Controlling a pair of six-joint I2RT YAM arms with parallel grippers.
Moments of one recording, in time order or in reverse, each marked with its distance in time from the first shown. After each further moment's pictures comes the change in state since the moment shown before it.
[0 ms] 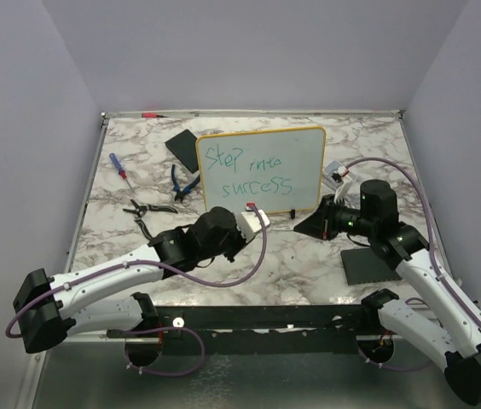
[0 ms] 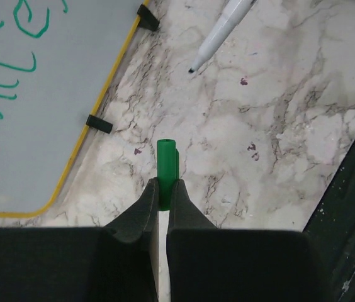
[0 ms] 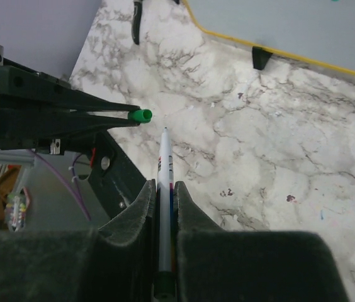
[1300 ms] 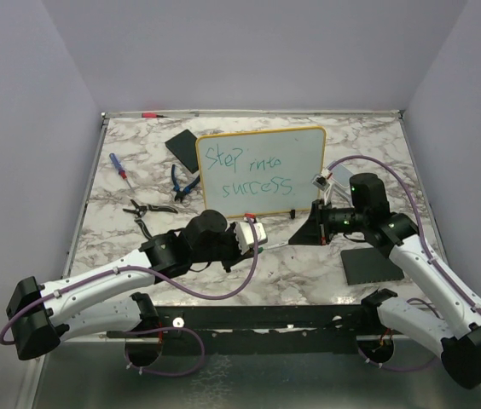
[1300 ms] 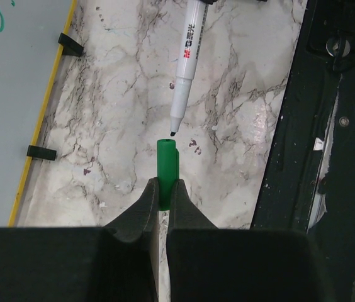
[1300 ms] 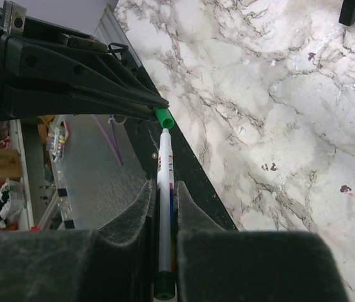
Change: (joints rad) left arm 0.000 -0.109 -0.051 0.010 0.297 0.072; right arm 0.000 0.143 0.066 -0.094 -0.306 -0.107
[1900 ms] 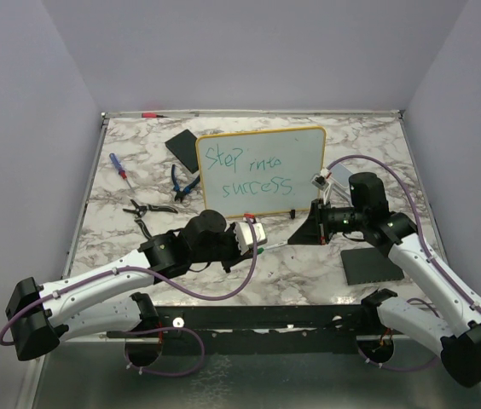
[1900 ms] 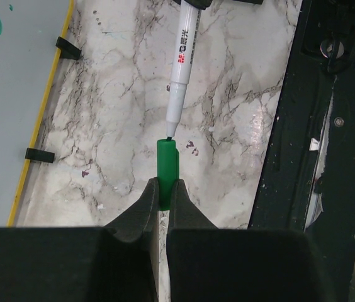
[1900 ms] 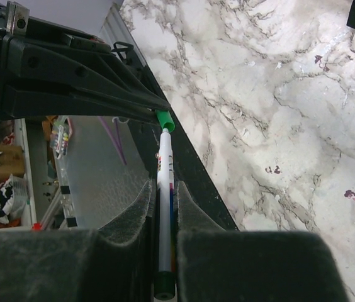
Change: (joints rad) left arm 0.000 -0.010 0.000 0.001 0.016 0.000; right arm 0.000 0.013 0.000 0.018 -0.020 0.001
